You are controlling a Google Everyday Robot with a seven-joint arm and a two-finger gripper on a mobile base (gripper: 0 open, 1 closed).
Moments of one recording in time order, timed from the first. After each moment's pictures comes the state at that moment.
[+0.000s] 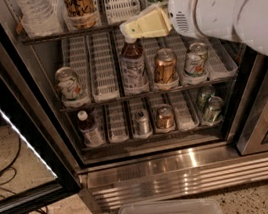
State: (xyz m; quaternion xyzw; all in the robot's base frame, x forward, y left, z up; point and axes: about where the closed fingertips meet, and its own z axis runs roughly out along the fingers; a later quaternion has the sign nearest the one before) arm 0.580 -0.088 1.064 -0.27 0.72 0.03 0.64
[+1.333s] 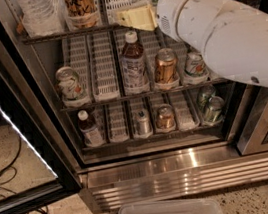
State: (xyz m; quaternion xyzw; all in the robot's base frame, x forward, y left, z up) arm 0.617 -0.079 1.071 -0.21 0.66 0.03 0.73
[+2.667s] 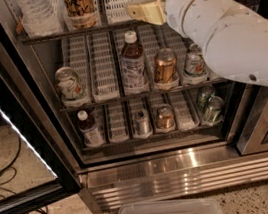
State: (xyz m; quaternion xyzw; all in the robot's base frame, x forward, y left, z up) arm 0.632 -0.111 1.079 -0.19 0.63 -0.03 0.75
